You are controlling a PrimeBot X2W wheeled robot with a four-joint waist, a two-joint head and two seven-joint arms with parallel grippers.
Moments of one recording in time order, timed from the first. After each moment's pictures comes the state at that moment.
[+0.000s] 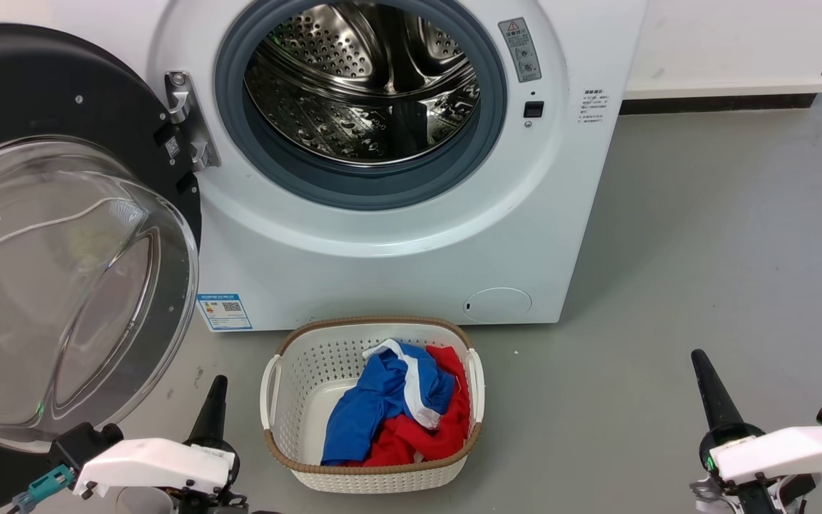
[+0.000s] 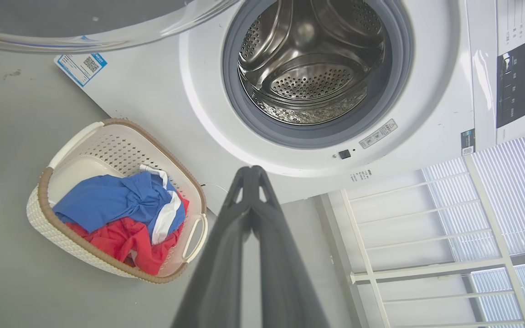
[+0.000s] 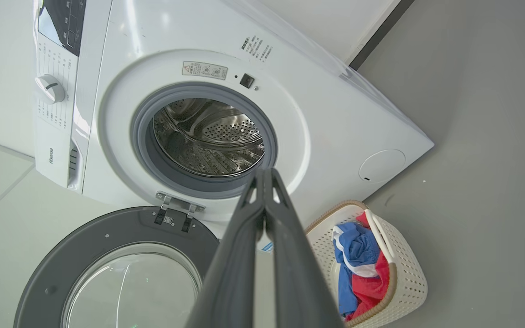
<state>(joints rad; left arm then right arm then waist) -0.05 0.15 -0.06 0.22 -1.19 0.01 -0.01 -0.04 -0.05 -0.07 0.23 1.04 0.13 0.04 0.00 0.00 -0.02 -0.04</state>
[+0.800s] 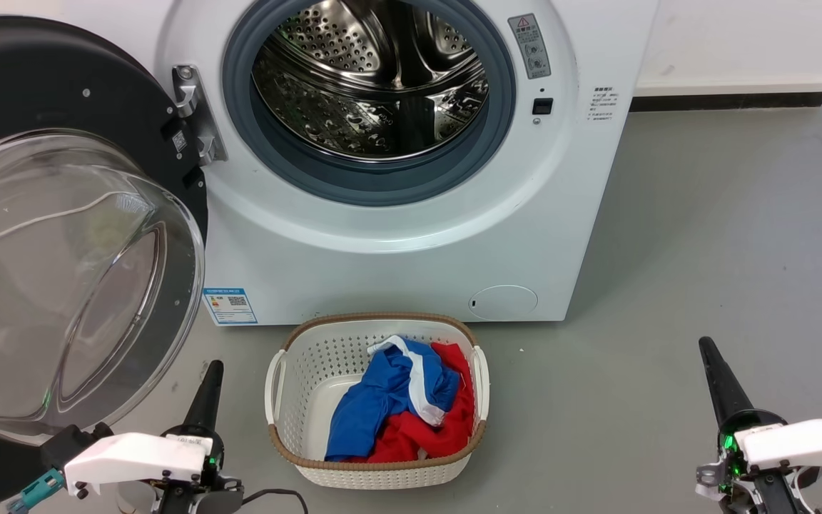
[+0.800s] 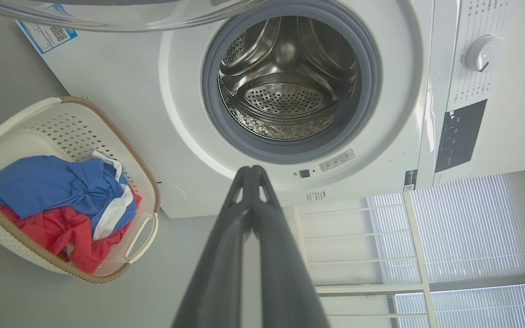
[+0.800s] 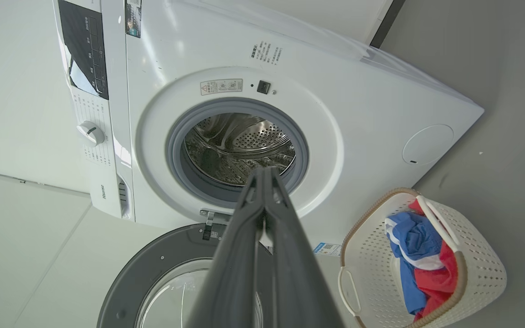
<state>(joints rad) -0.07 0.11 0.01 0.23 -1.37 -0.05 0.04 -0.06 -0.05 -0.09 0.23 1.28 0.13 0.07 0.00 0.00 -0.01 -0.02</state>
